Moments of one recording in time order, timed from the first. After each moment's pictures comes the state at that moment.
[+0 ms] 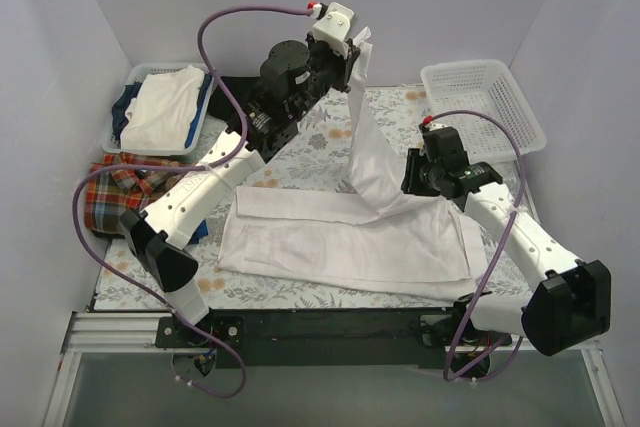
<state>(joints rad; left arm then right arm) -0.78 1.68 1.90 -0.10 -0.15 0.07 0.39 1.23 1.04 -0.62 0.06 0.37</state>
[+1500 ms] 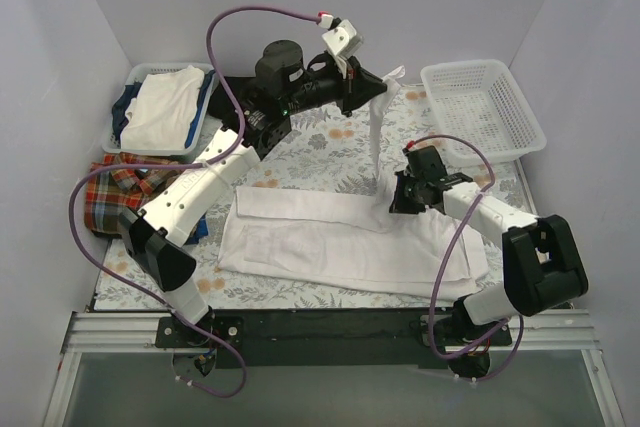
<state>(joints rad) -0.71 1.69 1.86 -0.12 0.48 -0.06 0.39 1.46 0.82 -0.38 -0.11 0.45</state>
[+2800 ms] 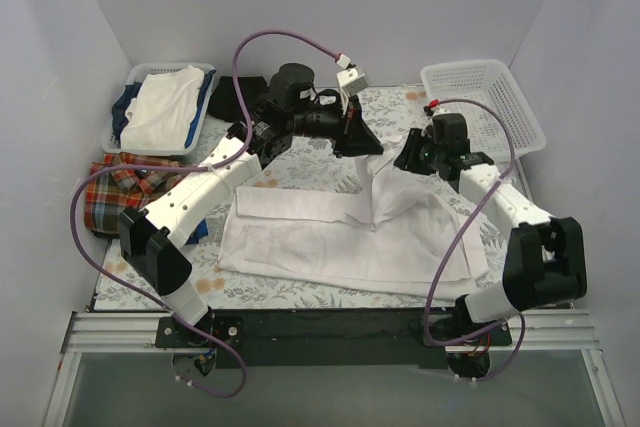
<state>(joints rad) -0.70 1.65 1.70 -0.30 0.84 -0.15 0.26 1.41 0.95 -0.21 -0.21 0.41</state>
